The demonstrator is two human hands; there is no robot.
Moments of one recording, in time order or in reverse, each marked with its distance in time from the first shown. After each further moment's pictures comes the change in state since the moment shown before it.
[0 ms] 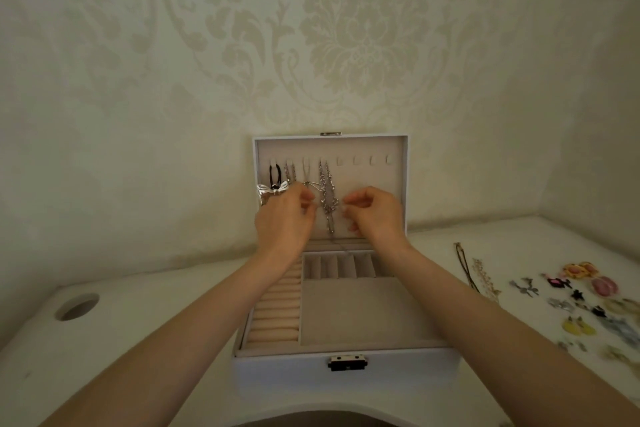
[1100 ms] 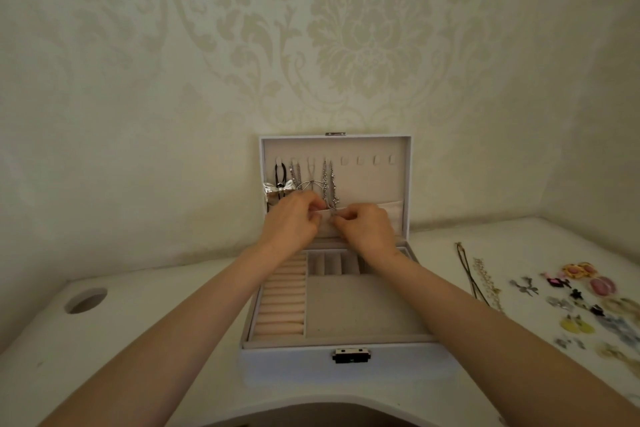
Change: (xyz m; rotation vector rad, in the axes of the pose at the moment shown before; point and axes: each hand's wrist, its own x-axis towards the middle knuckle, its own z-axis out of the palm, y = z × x) left_hand 0.002 -0.007 -0.006 -0.024 -0.239 0.152; right_hand -0.014 0.000 0.016 -0.353 -0.087 -0.015
